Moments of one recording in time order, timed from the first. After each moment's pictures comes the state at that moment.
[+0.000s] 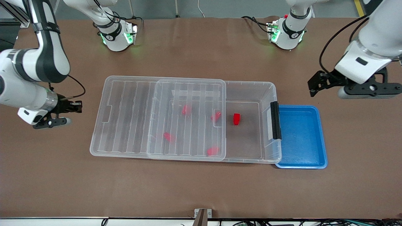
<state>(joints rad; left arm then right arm) 0.17 0.12 -0.45 -1.39 0.11 1.58 -0.21 0.06 0.16 -0.09 -1.99 0.04 1.99 -0.21</state>
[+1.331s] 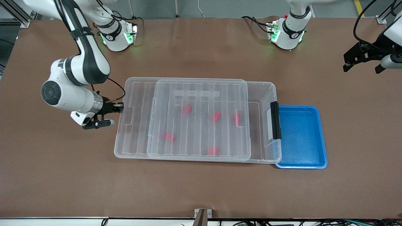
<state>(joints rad) 0.02 -0.07 -0.13 -1.53 0.01 1.50 0.00 0.19 0.24 0.03 -1.95 0.23 2.02 0.00</state>
